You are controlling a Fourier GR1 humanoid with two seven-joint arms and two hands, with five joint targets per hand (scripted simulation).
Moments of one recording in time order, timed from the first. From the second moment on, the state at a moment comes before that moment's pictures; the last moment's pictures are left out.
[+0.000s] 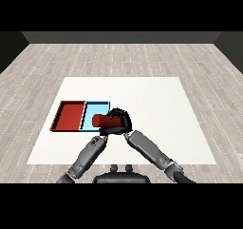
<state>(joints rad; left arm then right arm) -0.34 0.02 -0.48 -1.17 0.31 0.49 -0.29 -0.55 -0.01 0.67 -1.27 -0.39 -0.64 -0.33</state>
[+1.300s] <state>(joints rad) -0.36 0.01 -0.47 -1.18 0.24 0.64 -0.32 -0.51 -0.02 0.59 -1.31 -0.30 -0.56 -0.28</state>
